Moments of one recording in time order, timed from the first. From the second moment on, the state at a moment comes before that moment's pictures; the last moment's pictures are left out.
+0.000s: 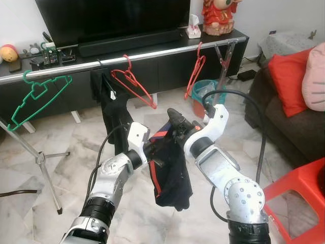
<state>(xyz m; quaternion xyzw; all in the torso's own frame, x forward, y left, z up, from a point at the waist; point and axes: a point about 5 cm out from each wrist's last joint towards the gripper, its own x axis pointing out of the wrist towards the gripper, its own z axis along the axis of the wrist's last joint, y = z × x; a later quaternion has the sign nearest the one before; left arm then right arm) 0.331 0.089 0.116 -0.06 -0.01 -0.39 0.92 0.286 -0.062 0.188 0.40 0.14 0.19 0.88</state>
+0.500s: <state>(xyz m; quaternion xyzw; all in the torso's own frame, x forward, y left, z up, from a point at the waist) 0.331 0.089 0.116 -0.07 -0.01 -0.39 0.92 0.287 -0.060 0.188 0.39 0.13 0.19 0.89</state>
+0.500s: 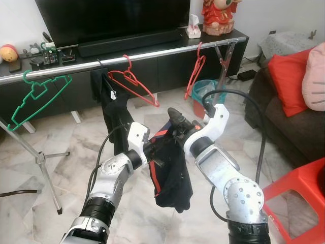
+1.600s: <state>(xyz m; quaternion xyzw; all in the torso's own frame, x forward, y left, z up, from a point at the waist) 0.332 0.100 0.106 -0.04 0.02 -0.38 0.92 0.247 -0.108 0.137 0.19 0.18 0.21 0.94</state>
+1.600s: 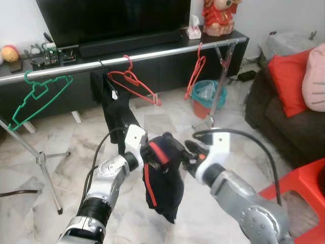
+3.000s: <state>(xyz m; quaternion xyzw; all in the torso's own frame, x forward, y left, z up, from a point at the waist) 0.262 0.182 -0.030 0.06 0.34 -0.15 0.93 0.185 -0.201 -0.078 0.14 0.40 -0.13 0.90</state>
